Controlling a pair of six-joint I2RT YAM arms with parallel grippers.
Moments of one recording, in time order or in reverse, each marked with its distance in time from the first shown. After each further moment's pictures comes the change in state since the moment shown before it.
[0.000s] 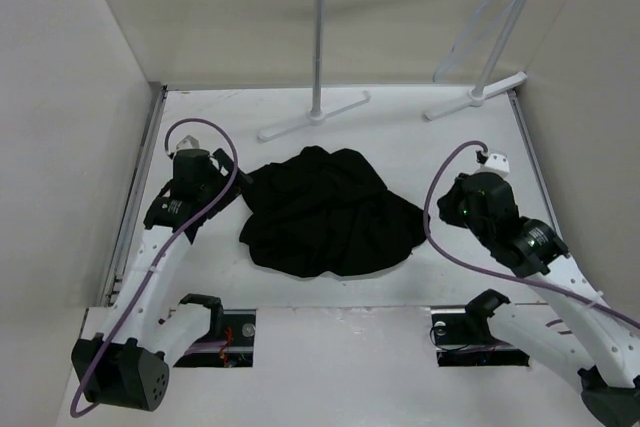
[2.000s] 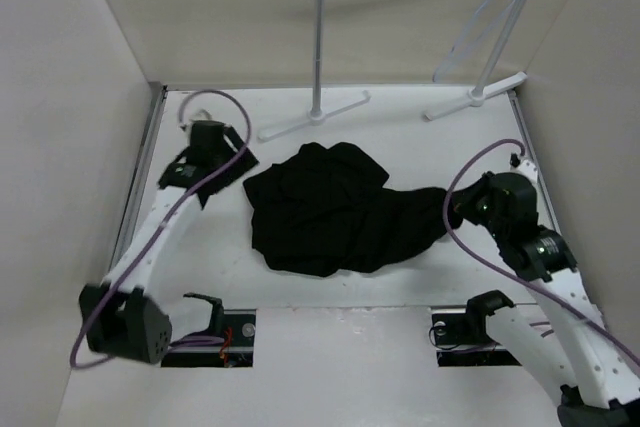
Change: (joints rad) left arm -0.036 0.209 0.208 0.024 -0.087 0.041; right arm -0.205 -0.085 -0.004 0.092 -0.135 0.110
